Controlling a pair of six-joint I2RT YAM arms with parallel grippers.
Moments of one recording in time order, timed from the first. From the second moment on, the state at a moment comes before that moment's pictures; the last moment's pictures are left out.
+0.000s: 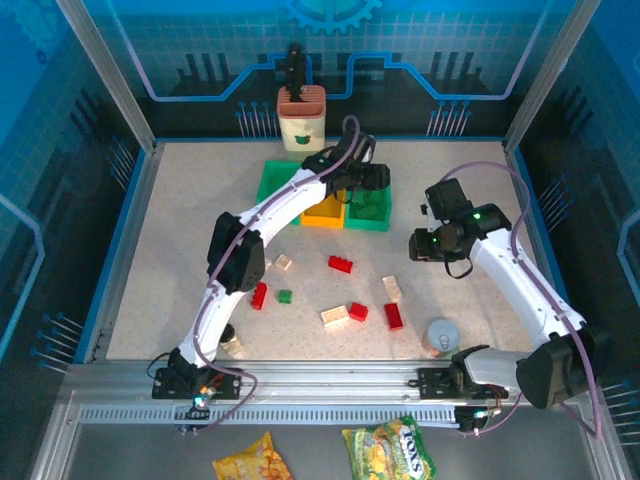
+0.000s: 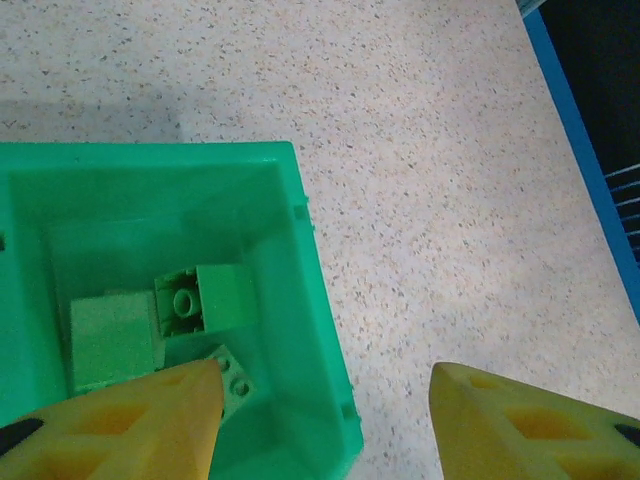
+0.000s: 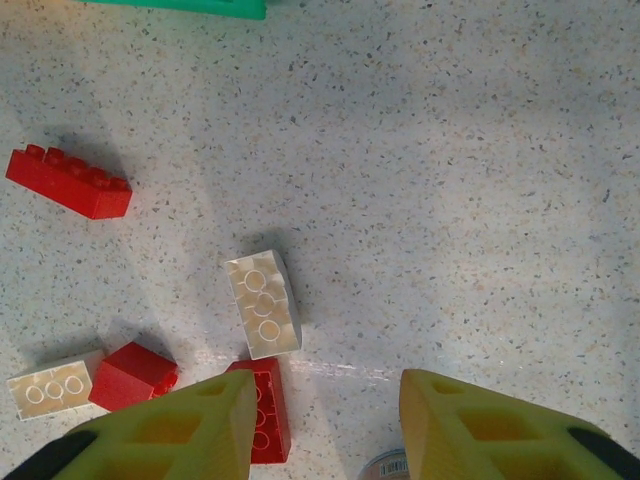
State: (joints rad) left arm -0.62 2.32 2.21 -0.63 0.09 -0.57; right arm 0.30 1.26 1.17 -1.13 -0.01 0.32
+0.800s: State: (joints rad) left arm -0.54 1.75 1.42 -0.73 0.06 -0.51; right arm 0.47 1.44 1.17 -1.02 -0.01 0.40
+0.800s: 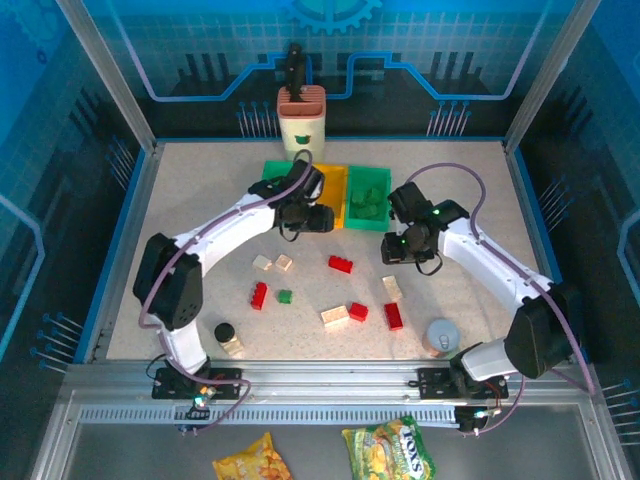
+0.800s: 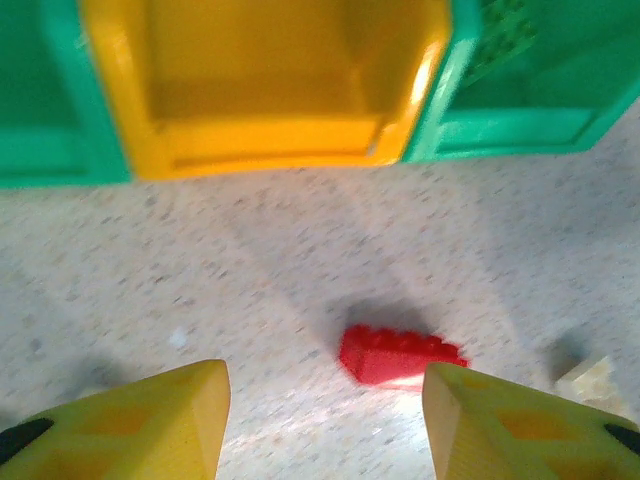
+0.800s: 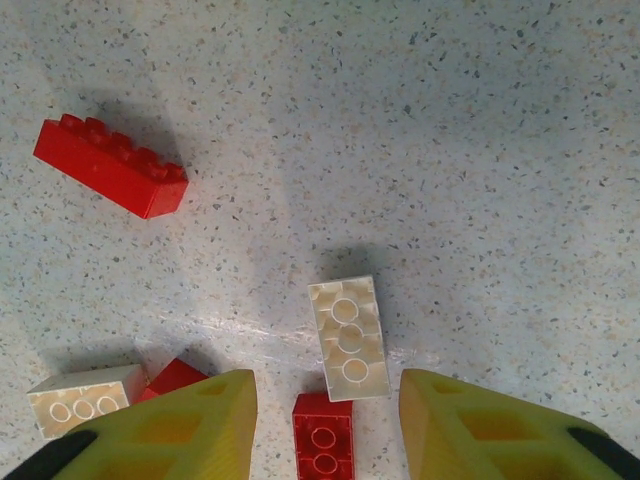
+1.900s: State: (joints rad) left arm -0.63 1.56 0.98 -0.86 0.04 -0.62; right arm 0.50 1.53 1.17 -0.97 -0.03 0.41
